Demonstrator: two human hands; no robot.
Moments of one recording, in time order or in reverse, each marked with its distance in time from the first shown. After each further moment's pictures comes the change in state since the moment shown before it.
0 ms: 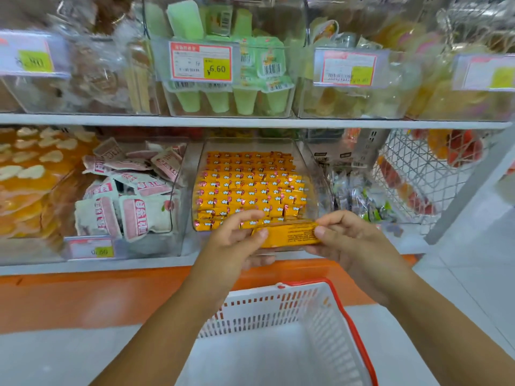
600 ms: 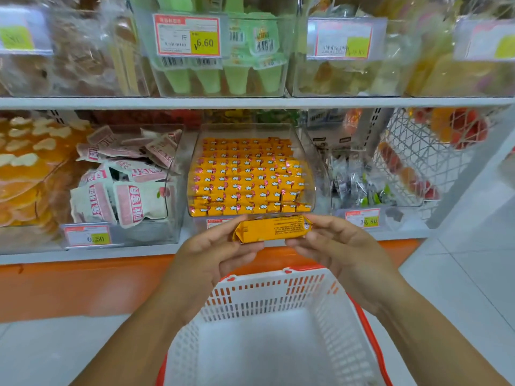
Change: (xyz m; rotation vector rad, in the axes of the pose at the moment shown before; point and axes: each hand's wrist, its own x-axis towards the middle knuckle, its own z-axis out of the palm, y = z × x) left_hand -0.030 -0.009 -0.018 -0.097 -0.024 -0.068; right_hand -0.019 0.025 0.006 0.123 -0.014 0.058
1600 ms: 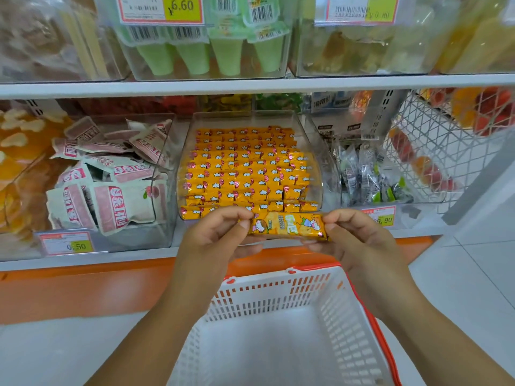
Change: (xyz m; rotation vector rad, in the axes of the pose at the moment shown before) left_hand 0.034 -0.003 0.014 0.215 0.191 0.182; right_hand 0.027 0.013 -0.014 -0.159 0.222 -0.137
